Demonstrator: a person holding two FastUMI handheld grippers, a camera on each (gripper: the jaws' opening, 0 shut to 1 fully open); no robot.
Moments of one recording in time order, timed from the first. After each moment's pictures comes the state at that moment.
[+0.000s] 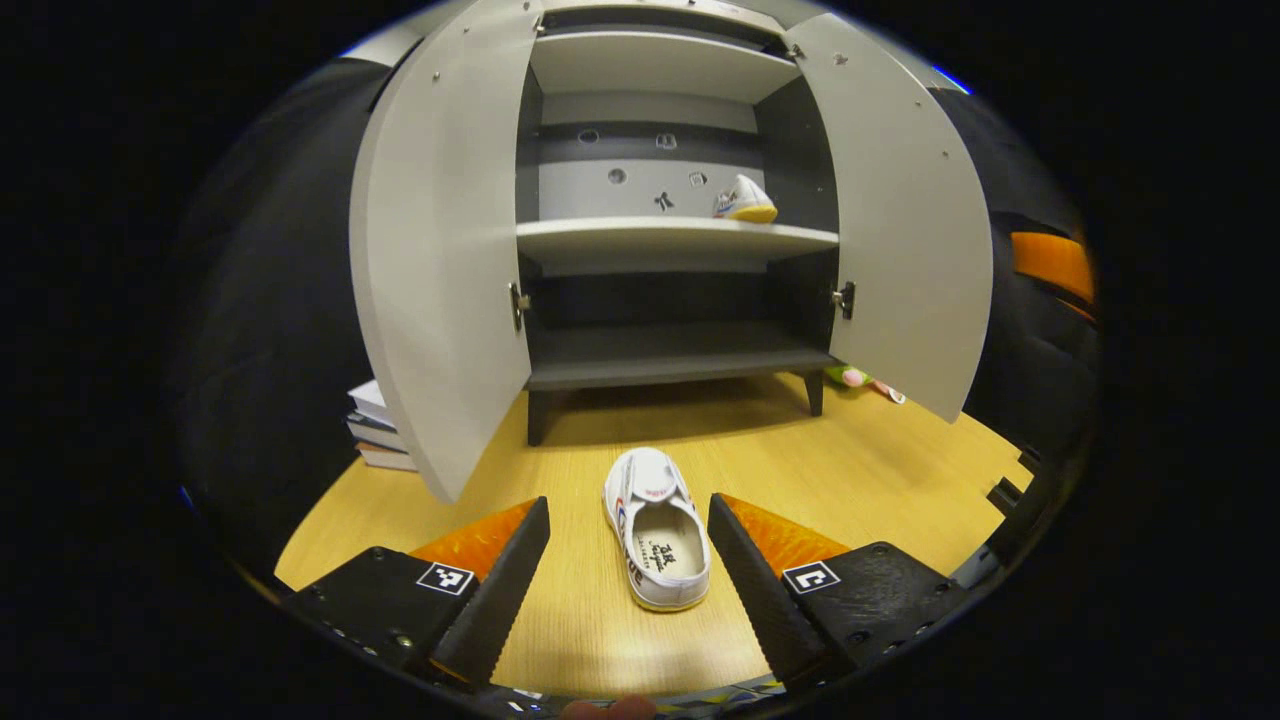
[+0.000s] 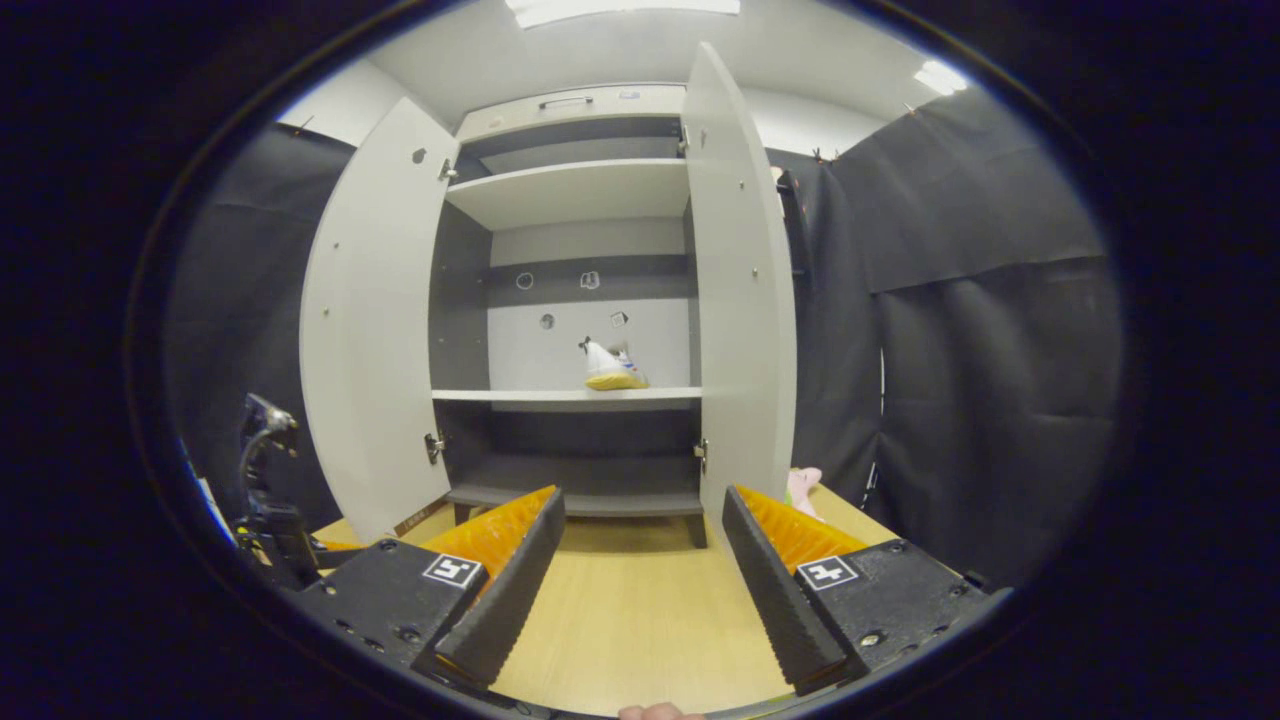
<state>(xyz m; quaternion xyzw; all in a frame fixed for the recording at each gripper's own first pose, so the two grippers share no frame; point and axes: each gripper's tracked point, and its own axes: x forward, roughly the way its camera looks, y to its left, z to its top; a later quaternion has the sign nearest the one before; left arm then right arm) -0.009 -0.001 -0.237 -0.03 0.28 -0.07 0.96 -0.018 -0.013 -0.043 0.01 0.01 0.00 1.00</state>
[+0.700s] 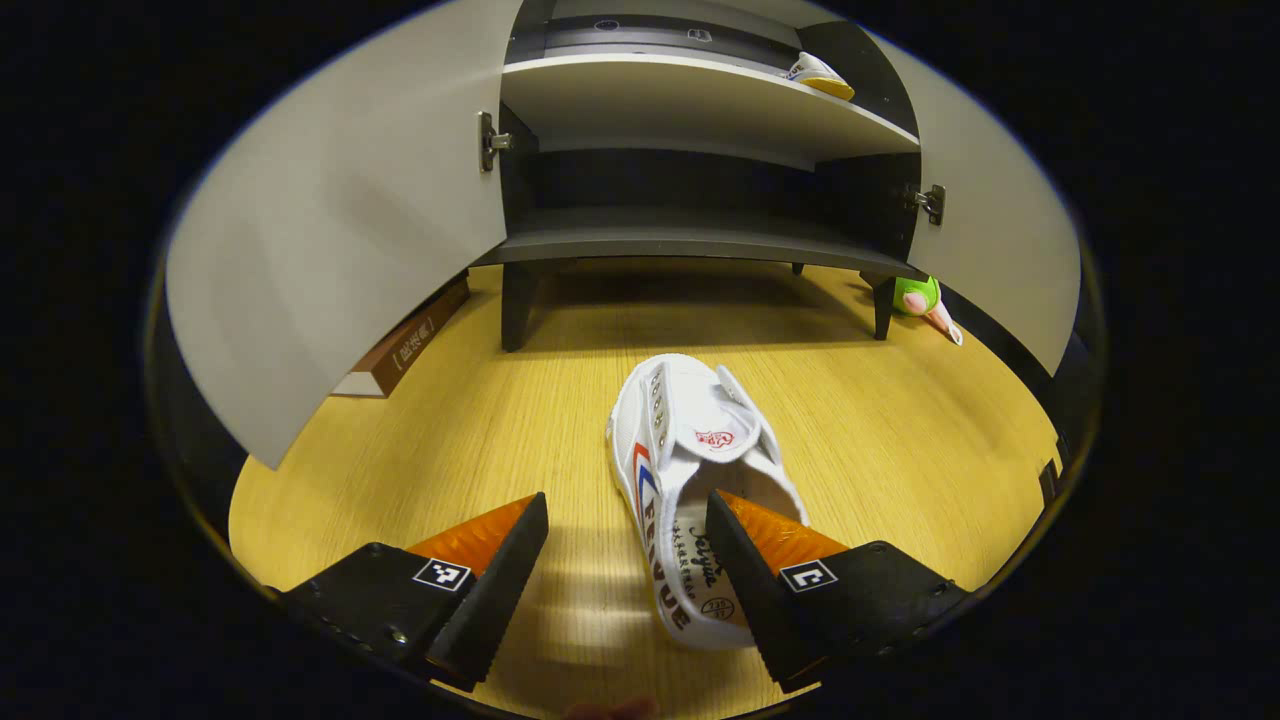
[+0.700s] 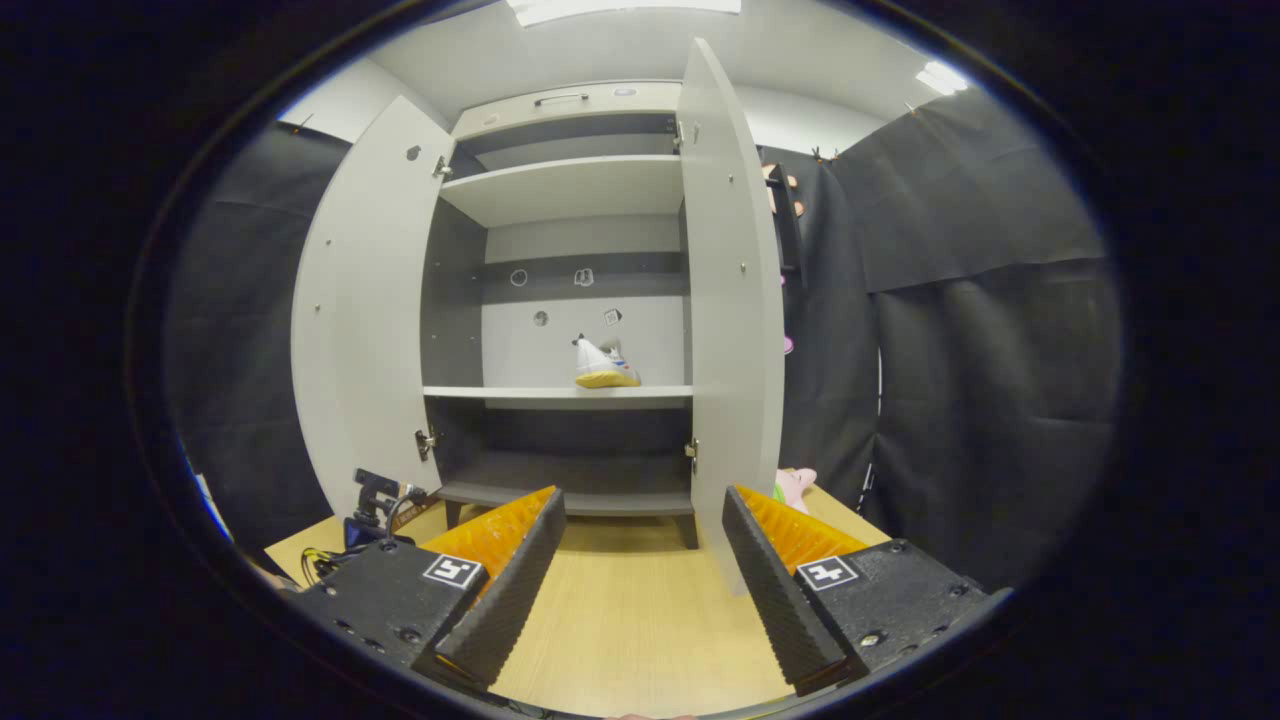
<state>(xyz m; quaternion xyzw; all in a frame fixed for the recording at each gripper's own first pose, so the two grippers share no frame) 0.058 0.008 -0.349 -0.03 0.37 -0.06 0.93 -0.004 -0.027 -0.047 0.01 0.02 -0.01 1.00</state>
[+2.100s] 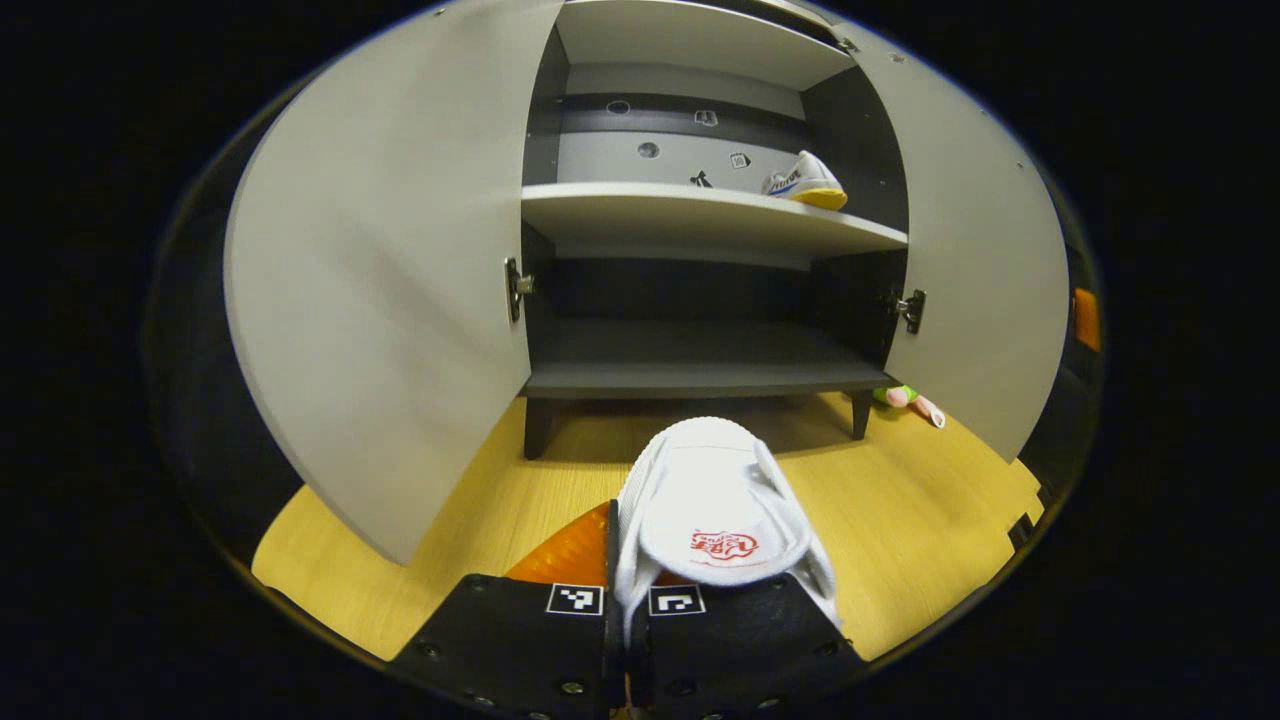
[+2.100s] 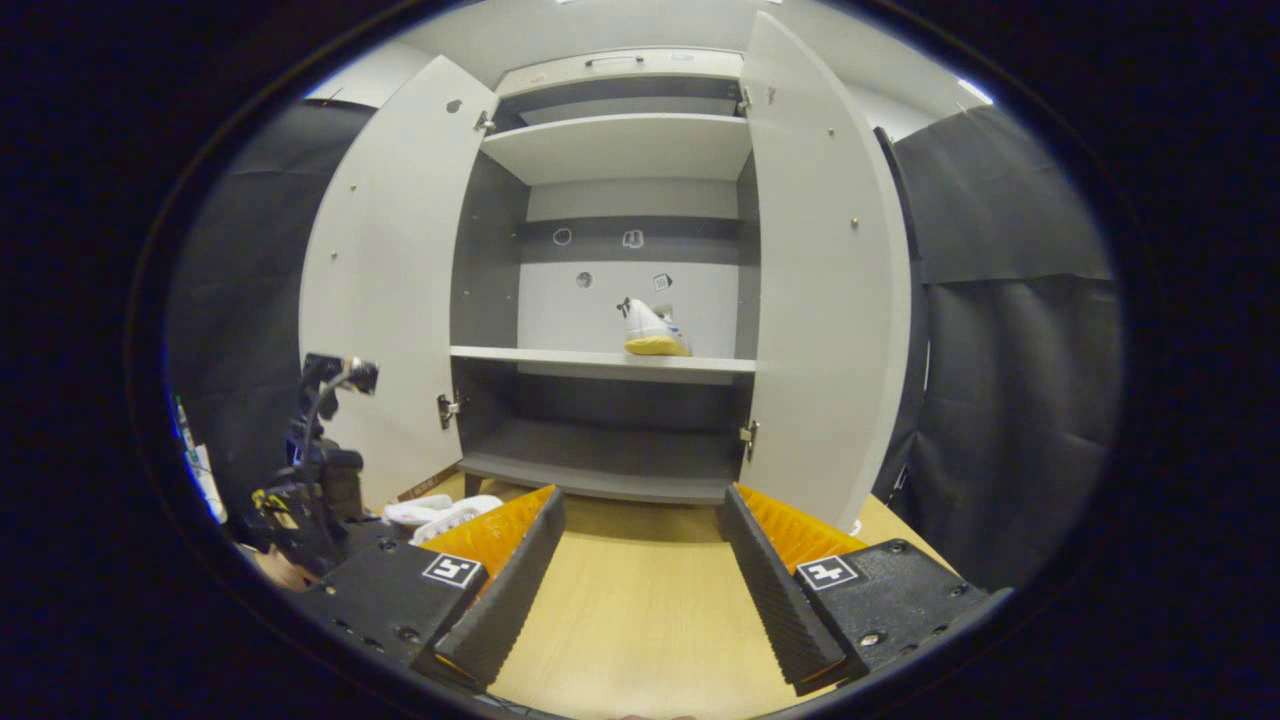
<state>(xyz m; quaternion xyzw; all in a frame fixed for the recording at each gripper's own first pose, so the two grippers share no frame) 0.071 0.016 -0.201 -0.01 0.23 -0.03 0.97 0.041 0.026 -0.067 -0.03 0.06 0.06 1.00</state>
